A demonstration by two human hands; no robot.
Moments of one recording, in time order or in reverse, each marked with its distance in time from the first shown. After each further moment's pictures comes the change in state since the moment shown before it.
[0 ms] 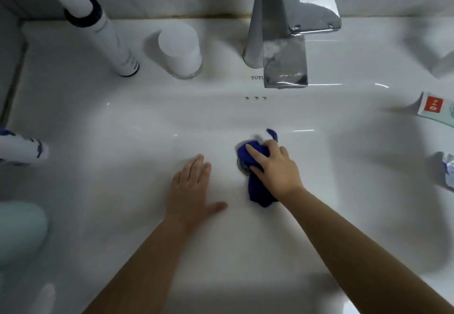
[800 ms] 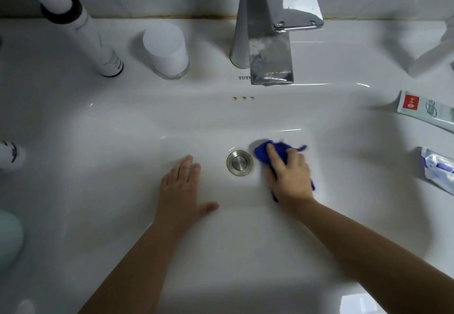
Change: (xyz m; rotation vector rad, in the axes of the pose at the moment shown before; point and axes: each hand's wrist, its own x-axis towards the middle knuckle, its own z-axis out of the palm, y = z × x) left_hand 0.004 0.001 0.000 -0.023 -0.003 -0.033; right_hand -0.029 0.036 0.014 -0.072 0.332 0.141
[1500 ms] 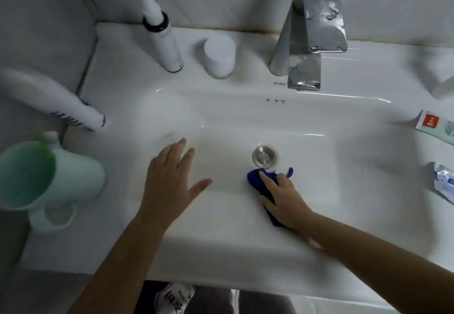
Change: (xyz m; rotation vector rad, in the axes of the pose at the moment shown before) left_hand -0.068 -0.021 -0.100 0.064 0.207 -0.073; right_hand -0.036 -0.050 -0.035 0.185 -0.658 -0.125
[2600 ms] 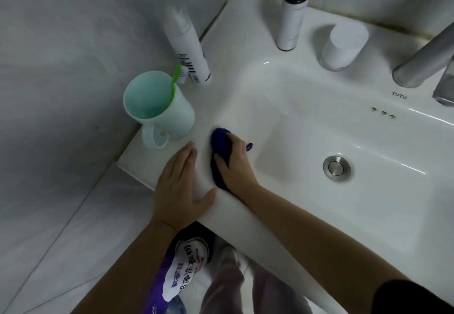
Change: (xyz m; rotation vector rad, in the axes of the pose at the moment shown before) left_hand -0.129 -0.024 -0.001 -0.062 0.135 -0.471; right_hand 0.046 -0.198 0.038 0.642 -0.165 -0.339
